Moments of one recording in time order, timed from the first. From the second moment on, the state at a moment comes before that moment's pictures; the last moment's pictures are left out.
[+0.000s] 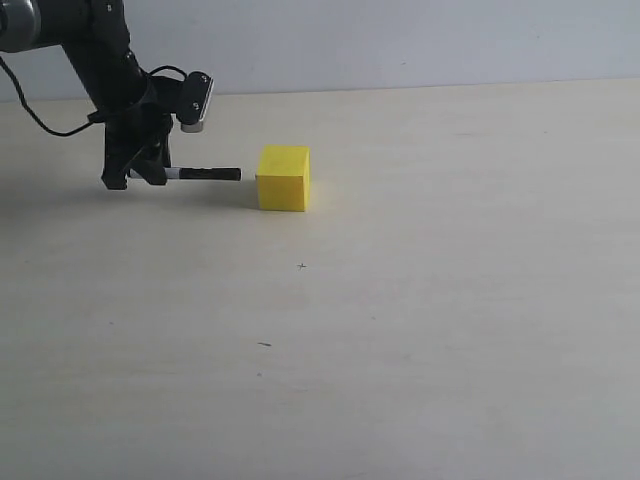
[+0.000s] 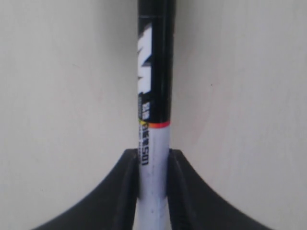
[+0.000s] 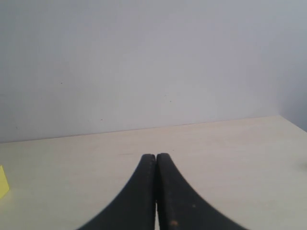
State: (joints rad) left arm -0.25 2.36 -1.93 -0.06 1.08 1.48; right arm -0.15 0.01 0.00 -0.08 0.11 0.13
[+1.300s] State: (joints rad) left arm -0.27 2.43 -2.02 0.03 1.16 1.40; right arm -0.15 0.01 0.00 -0.08 0.11 0.13
